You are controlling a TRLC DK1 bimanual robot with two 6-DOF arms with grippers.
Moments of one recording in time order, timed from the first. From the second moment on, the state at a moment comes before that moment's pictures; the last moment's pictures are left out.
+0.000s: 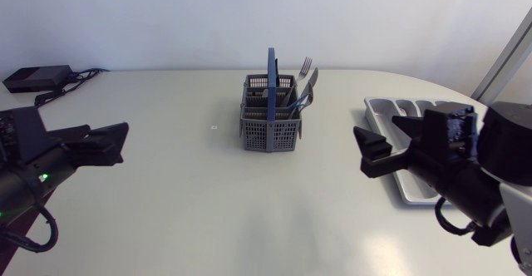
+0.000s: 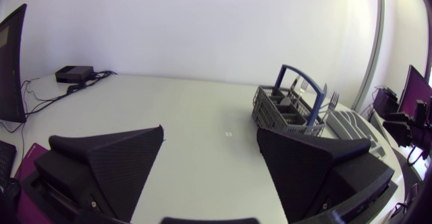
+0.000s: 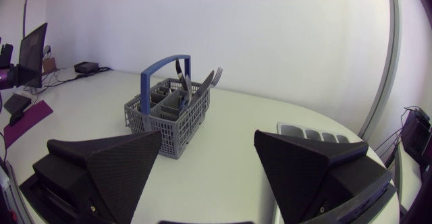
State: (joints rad) left arm -0.12 0.70 0.44 -0.06 -0.01 -0.13; right arm 0.42 0.85 0.41 0.17 0.15 -0.02
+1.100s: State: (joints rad) left arm -0.52 1.71 1.11 0.04 0.25 0.06; right arm 0.62 1.00 0.61 -0.17 0.18 -0.07
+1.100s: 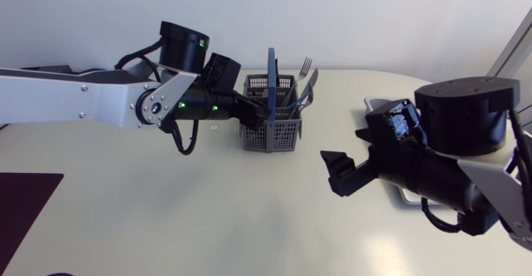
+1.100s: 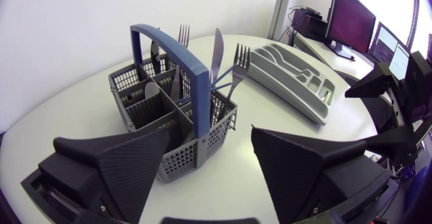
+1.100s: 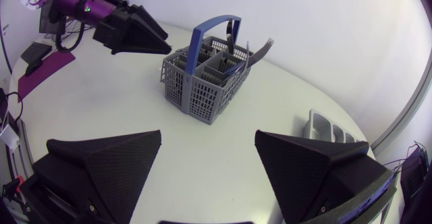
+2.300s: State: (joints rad) left arm -0.53 1.59 0.92 0.04 0.35 0.12; right arm 0.50 1.05 0.60 -0.17 0.11 -0.15
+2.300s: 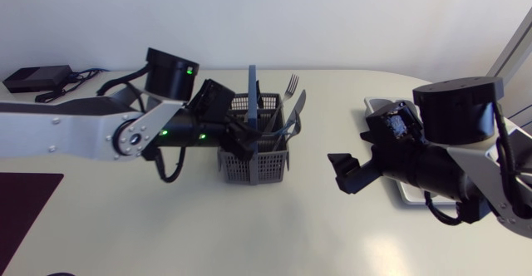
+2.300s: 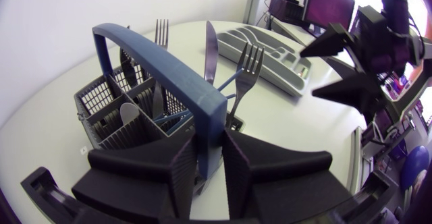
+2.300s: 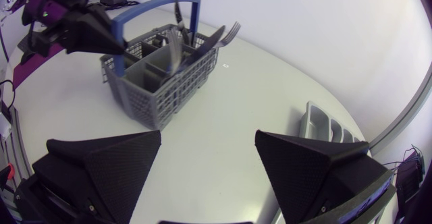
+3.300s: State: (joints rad) left arm -0.19 1.20 0.57 -0.17 0.36 0.53; right arm 0.33 1.31 0.76 -0.16 -0.04 -0.16
